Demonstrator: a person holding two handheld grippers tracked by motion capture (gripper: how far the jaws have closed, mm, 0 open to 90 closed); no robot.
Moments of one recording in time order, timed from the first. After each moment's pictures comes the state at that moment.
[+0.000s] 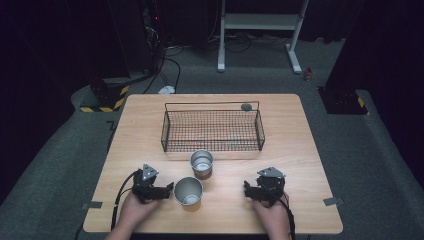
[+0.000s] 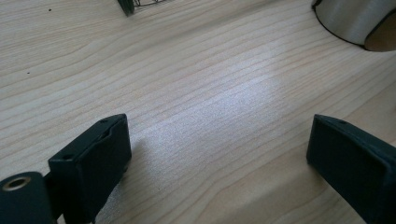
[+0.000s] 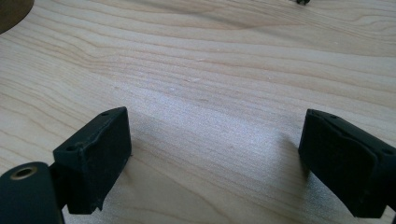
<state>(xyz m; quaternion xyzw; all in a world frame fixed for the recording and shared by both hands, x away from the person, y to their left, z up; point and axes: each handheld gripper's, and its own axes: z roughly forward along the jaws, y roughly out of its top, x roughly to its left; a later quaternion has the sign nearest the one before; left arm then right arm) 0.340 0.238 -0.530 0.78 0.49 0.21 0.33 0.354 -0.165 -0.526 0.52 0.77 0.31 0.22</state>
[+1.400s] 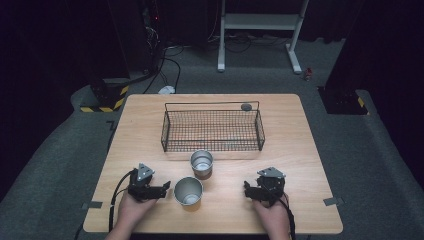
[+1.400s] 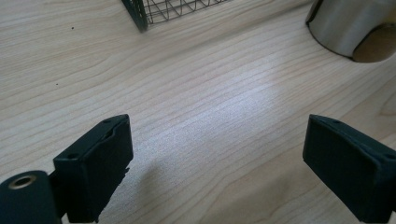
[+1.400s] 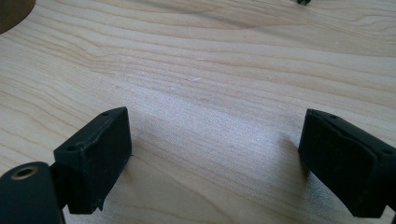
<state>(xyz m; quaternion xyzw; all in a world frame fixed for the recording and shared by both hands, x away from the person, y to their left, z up) 0.335 0.247 -0.518 0.78 0.48 0.22 0.35 0.354 -0.165 -0.526 0.52 0.77 0.31 0.22</state>
